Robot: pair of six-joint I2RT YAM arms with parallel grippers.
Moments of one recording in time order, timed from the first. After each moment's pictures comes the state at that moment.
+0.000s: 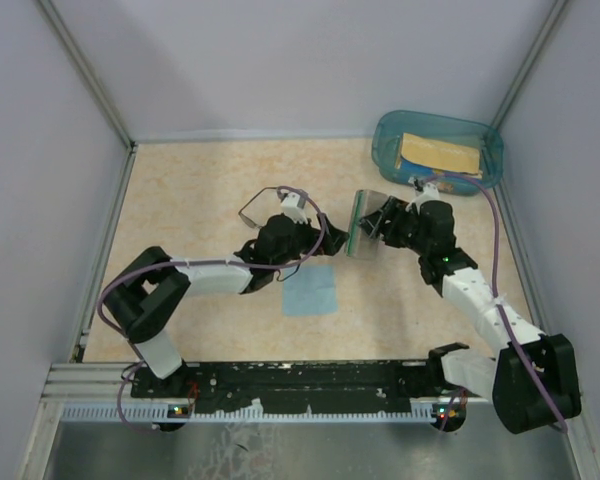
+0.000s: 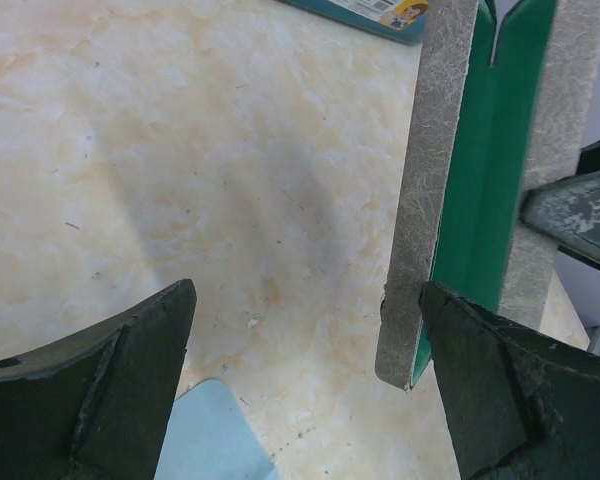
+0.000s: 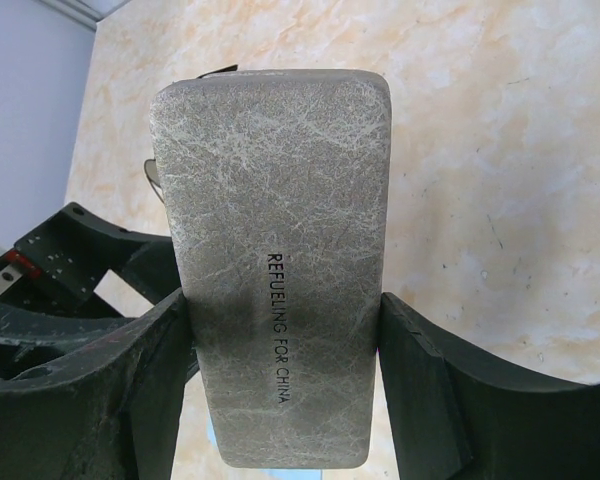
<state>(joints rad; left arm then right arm) -0.84 1.72 0.84 0.65 -0.09 -0.64 0.25 1.09 0.63 0.09 -0.27 0.63</state>
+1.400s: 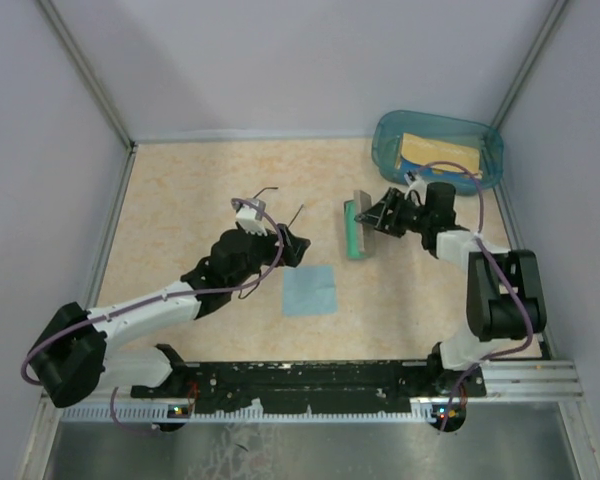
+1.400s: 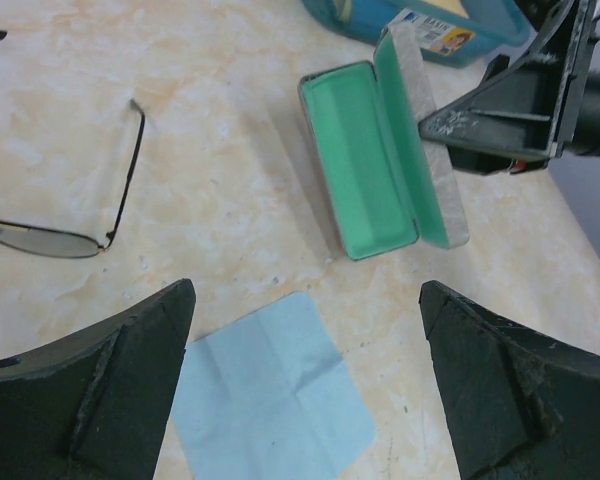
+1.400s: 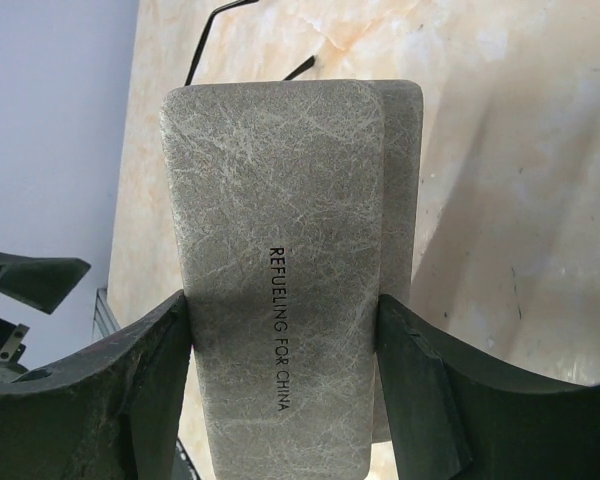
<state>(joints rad) -0.82 1.24 0.62 0.41 -0.20 -0.53 0.05 1.55 0.76 0.27 -0.76 0.59</state>
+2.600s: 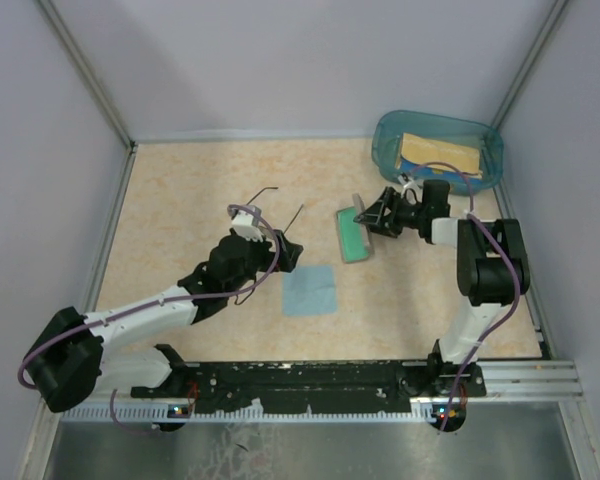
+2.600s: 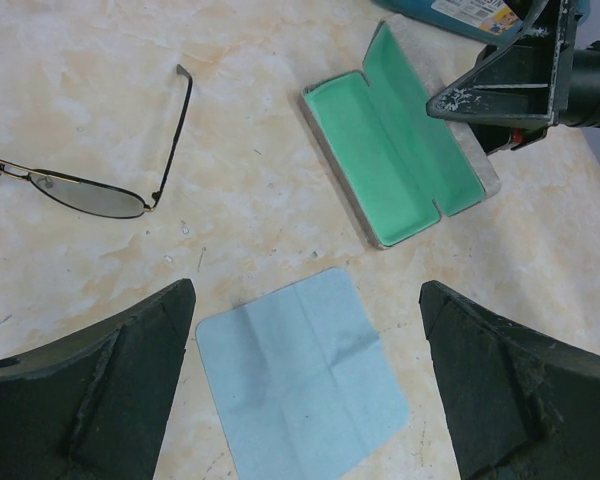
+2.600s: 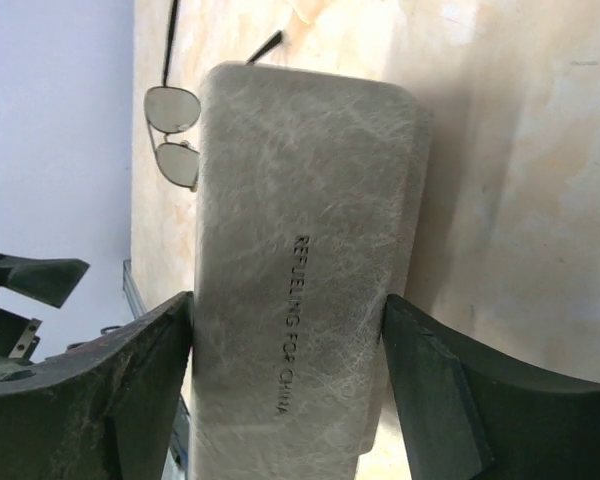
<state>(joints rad) -0.82 1.19 0.55 0.36 -0.25 -0.53 0.01 1.83 0.90 0.27 -0.93 0.58</state>
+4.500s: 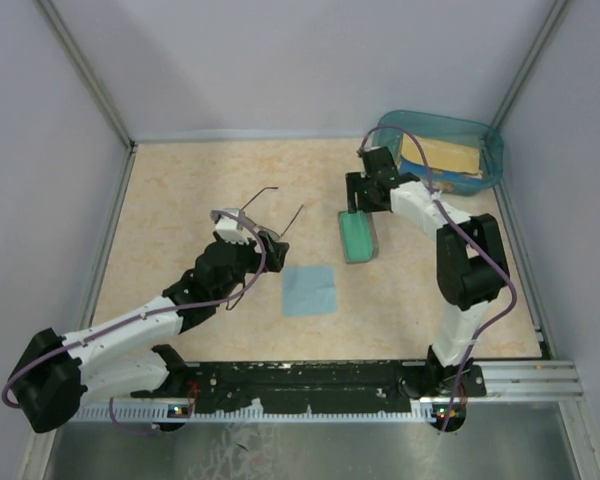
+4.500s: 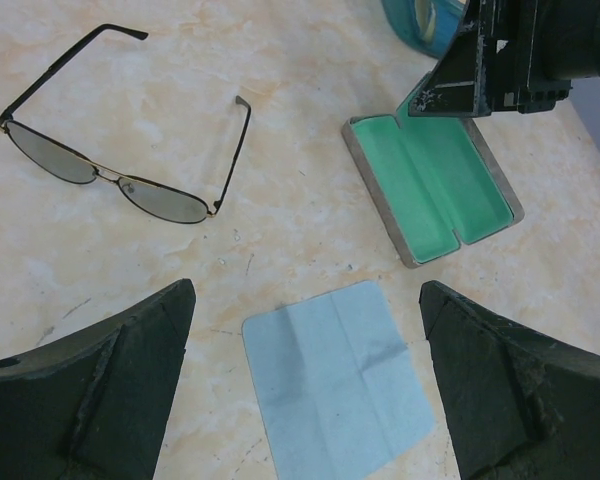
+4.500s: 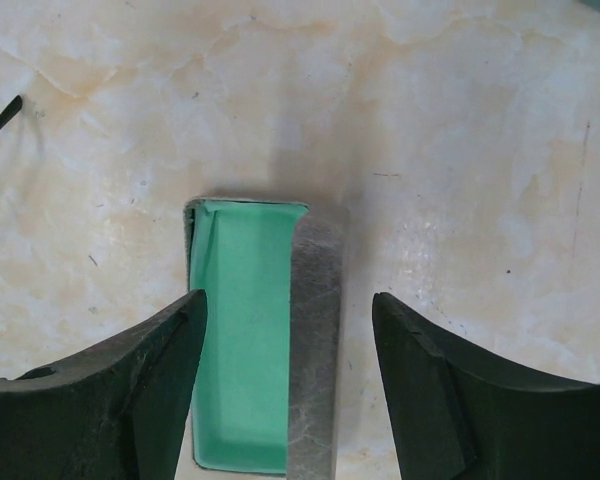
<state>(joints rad) -0.81 1.04 0.51 0.30 -0.36 -0.50 0.35 1.83 1.35 -0.41 0.06 0.20</state>
